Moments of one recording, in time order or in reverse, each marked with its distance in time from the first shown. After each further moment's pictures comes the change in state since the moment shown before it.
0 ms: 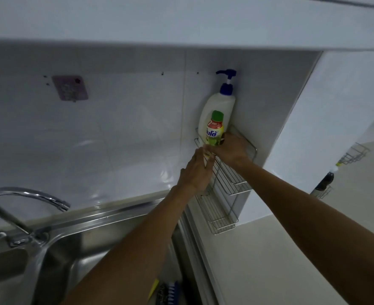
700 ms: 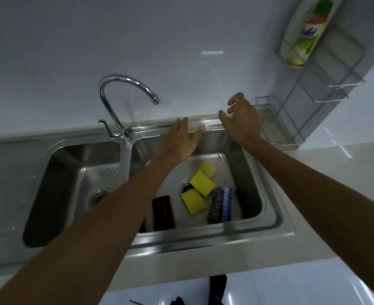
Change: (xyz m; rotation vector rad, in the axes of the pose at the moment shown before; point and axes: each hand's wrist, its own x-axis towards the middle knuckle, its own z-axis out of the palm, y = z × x) left_hand -0.225 -0.182 -0.101 0.403 0.153 -0.297; right_hand -0.203 -0.059 0.163 -0.087 0.022 -0.218
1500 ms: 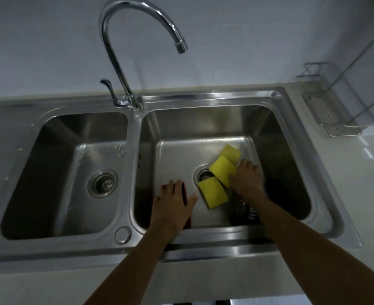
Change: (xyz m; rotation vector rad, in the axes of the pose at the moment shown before) left_hand -0.106 -0.172 0.163 0.120 -0.215 -0.188; right_hand -0.135 0.137 0.221 -0.493 -0.533 0.242
